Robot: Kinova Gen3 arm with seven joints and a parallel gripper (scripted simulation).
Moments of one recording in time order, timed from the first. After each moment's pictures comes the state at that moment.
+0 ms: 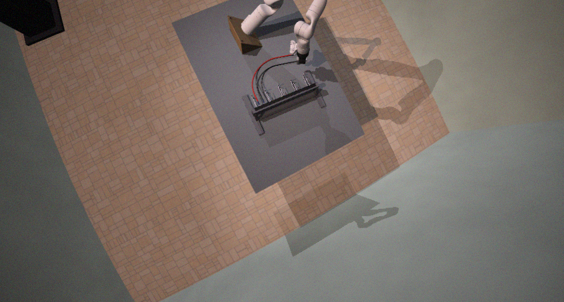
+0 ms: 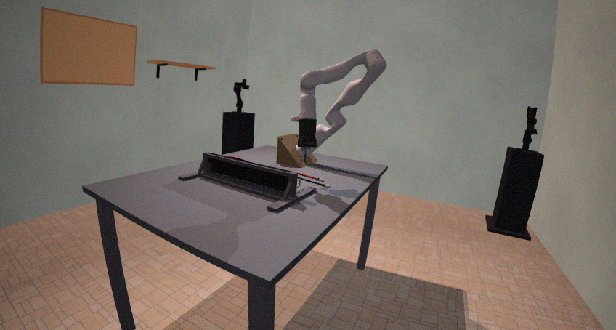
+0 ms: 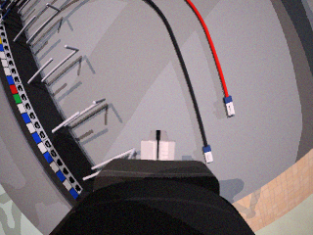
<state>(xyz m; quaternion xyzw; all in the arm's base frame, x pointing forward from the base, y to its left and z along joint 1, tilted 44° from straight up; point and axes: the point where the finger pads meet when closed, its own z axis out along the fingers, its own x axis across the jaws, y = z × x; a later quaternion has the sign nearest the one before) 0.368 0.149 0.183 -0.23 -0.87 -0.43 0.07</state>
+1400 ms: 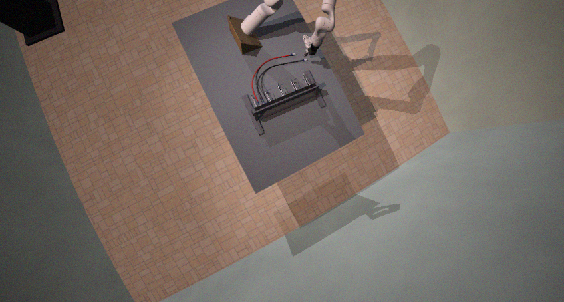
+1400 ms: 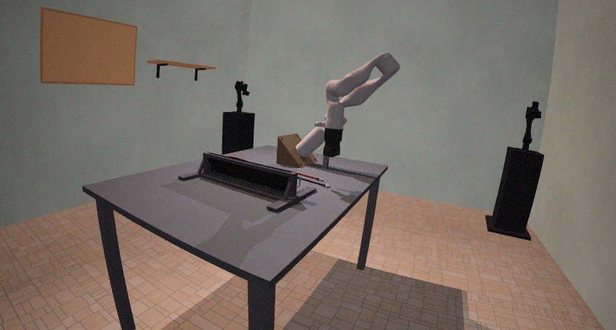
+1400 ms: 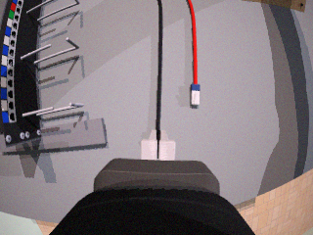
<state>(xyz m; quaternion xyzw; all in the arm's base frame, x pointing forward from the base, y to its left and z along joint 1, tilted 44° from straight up) 0.318 0.223 0.227 -0.05 -0.93 -0.37 0.05</state>
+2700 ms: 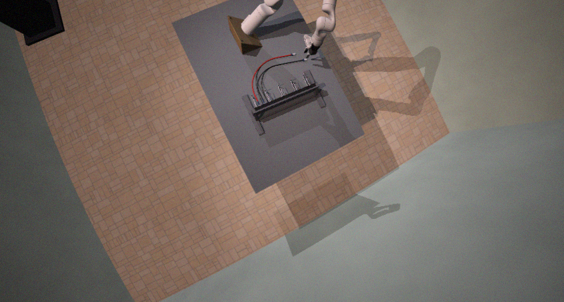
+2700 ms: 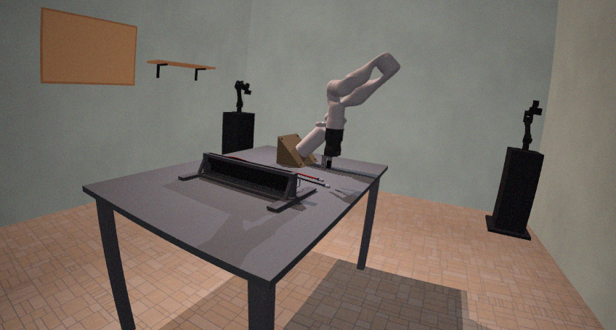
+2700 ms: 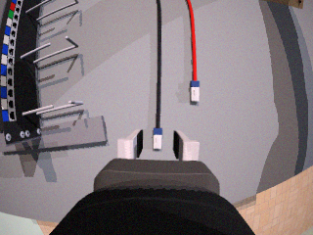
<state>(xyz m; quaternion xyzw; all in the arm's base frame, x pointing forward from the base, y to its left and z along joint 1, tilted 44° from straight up) 0.319 0.226 0.230 -0.05 -0.93 -0.37 0.06</state>
